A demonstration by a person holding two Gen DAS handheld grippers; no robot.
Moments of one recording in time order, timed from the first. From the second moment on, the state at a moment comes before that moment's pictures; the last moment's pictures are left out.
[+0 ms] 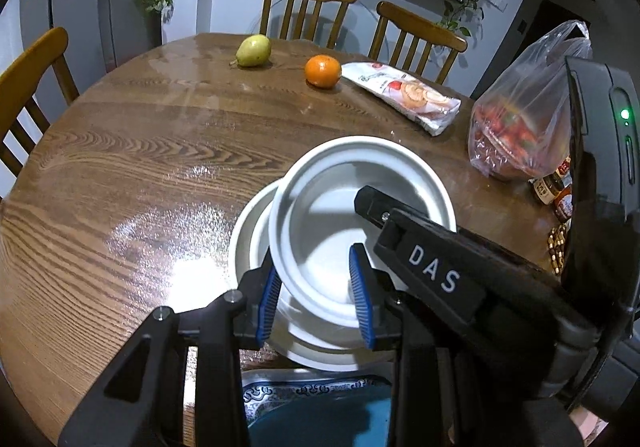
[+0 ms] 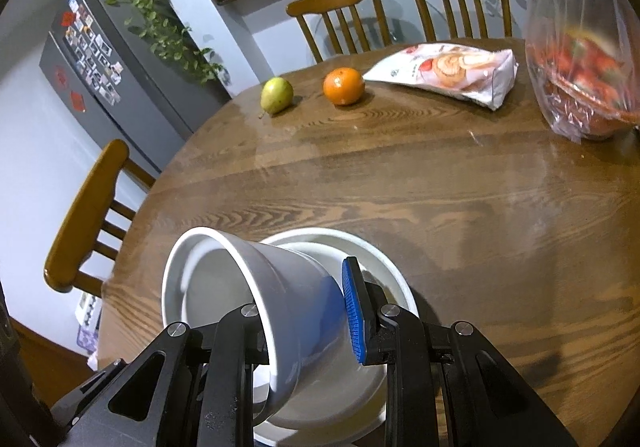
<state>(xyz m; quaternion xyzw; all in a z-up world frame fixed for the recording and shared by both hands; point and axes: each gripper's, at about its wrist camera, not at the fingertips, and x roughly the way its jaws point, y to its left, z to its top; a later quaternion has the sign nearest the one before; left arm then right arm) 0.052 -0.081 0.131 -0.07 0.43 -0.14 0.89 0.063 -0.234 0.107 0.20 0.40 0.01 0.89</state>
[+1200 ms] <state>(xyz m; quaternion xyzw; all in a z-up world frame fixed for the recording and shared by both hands) 0.053 -0.075 0.127 -0.07 0.43 -0.14 0.89 0.057 -0.233 0.106 0.20 0.40 0.00 0.89</state>
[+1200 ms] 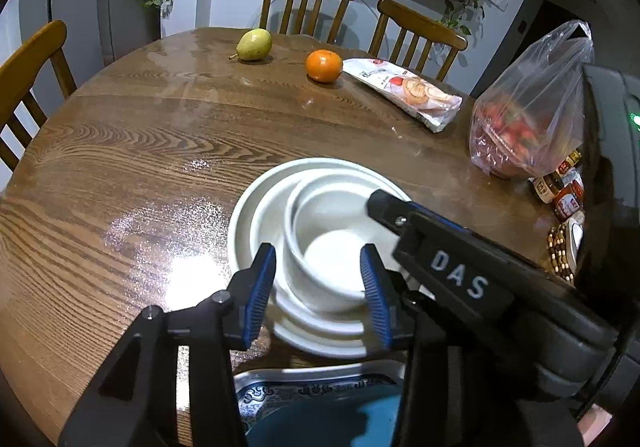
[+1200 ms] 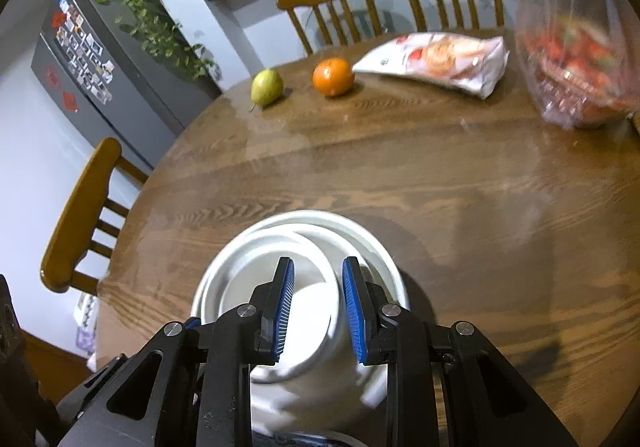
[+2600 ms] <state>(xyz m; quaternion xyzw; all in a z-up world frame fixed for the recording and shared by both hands) 0.070 -0.062 0.106 -0.10 0.46 -0.12 0.87 0.056 -0.265 0.078 0.28 0.44 0.00 0.85</state>
